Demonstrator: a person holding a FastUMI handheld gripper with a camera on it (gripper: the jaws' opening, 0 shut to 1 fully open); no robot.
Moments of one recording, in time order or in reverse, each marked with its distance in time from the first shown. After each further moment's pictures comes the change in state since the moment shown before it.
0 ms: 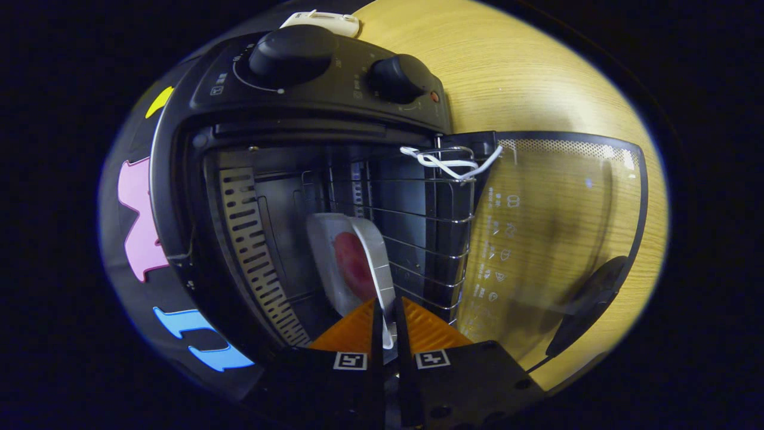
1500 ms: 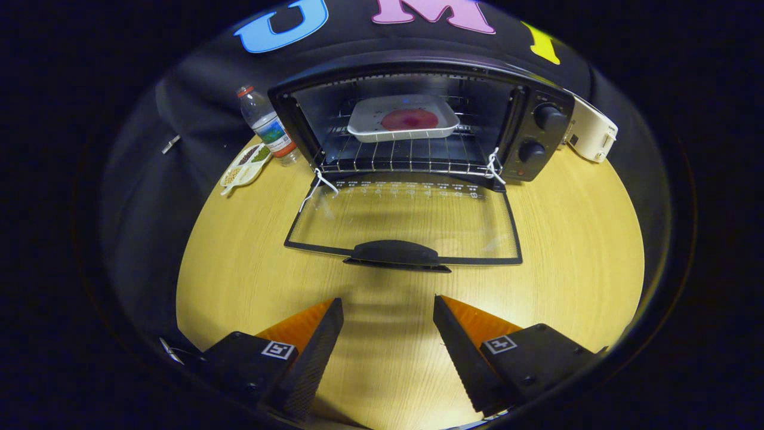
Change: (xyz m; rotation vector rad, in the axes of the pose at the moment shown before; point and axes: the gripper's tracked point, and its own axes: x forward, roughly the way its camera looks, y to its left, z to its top) arm -0.119 -0.168 -0.014 -1.615 0.209 -0.301
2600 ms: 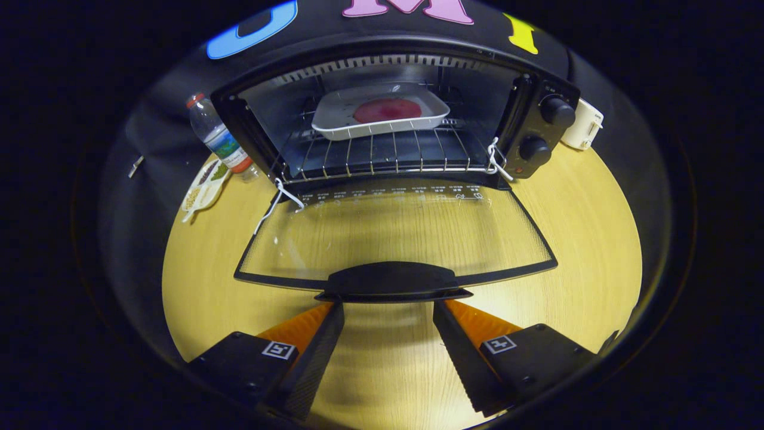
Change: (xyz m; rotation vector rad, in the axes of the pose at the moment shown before) arm 0.019 -0.003 0.028 0.100 -0.057 -0.105
